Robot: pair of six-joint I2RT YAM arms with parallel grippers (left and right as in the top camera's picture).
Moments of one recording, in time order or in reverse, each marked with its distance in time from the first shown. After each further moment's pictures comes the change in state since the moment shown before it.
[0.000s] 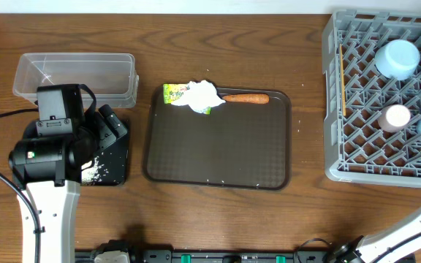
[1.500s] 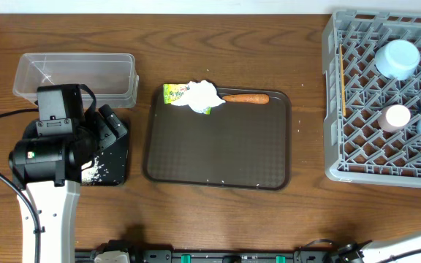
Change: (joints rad) left arm 0.000 0.000 0.000 0.000 0.000 0.000; right arm -0.279 -0.076 -0.010 -0.429 0.095 0.113
